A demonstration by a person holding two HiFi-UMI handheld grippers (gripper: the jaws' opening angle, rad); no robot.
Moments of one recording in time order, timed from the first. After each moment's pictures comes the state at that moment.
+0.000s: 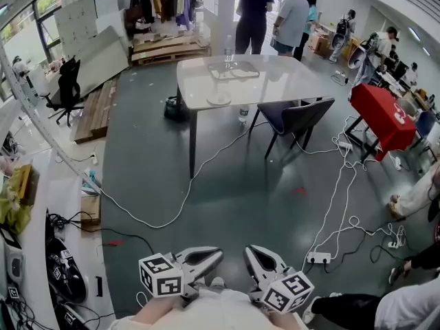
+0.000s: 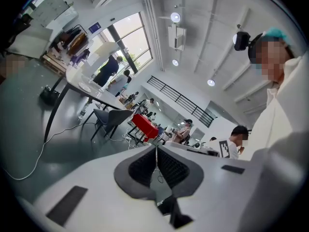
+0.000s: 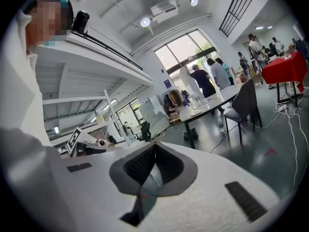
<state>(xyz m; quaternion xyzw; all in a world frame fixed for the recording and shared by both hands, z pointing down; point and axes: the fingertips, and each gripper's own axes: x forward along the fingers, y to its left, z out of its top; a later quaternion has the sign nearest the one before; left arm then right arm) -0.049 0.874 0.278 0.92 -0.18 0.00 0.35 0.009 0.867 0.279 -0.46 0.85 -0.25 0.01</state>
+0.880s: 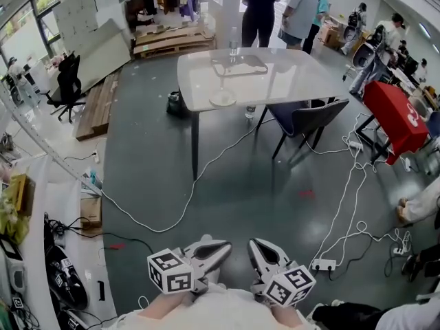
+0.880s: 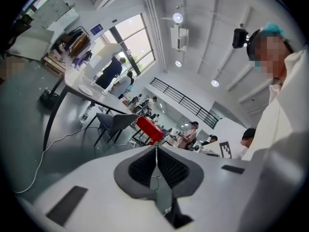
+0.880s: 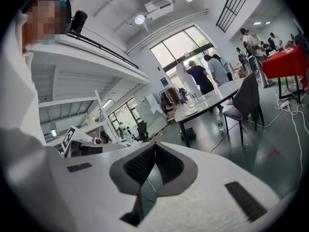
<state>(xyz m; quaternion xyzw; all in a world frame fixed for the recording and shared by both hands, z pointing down) -0.015 0.751 0.300 0.92 -0.20 0.00 0.35 0.034 0.742 0.311 -0.47 0.84 -0.27 0.01</state>
